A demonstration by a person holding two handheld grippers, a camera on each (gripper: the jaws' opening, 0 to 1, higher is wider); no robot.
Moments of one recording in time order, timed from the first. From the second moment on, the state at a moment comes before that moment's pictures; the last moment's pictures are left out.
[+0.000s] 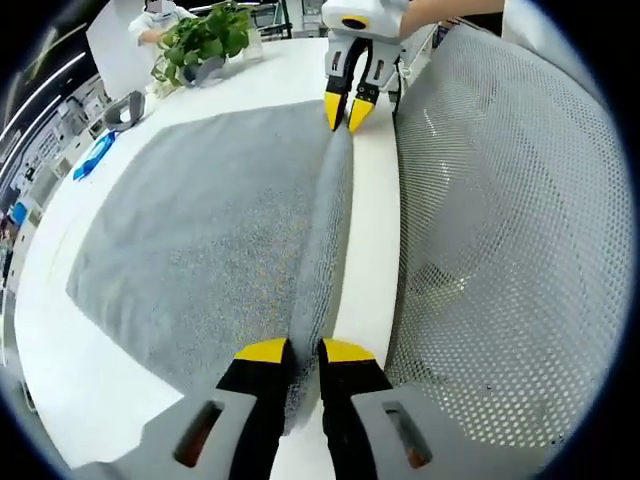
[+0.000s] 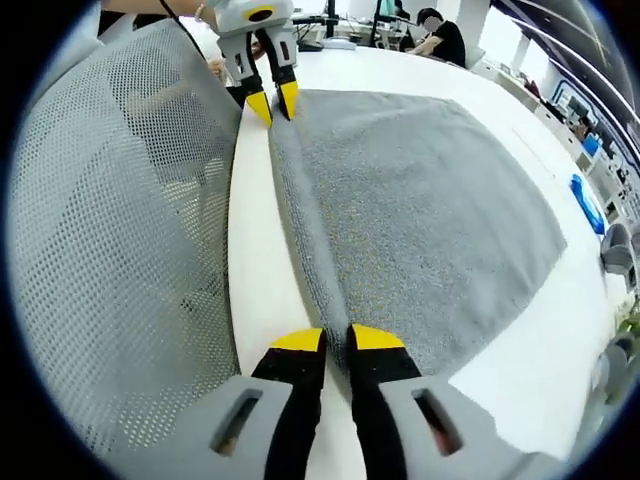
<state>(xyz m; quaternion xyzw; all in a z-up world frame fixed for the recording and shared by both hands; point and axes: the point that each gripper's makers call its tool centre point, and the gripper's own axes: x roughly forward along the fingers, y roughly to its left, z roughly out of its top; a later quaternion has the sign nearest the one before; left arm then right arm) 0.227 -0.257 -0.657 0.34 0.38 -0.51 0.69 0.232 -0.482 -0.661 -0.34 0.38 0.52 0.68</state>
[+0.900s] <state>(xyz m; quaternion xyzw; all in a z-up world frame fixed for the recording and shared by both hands) 0.232 -0.240 -0.658 0.30 0.42 -0.44 0.74 0.242 -0.505 -0.661 -0.20 0.45 0.43 0.76</state>
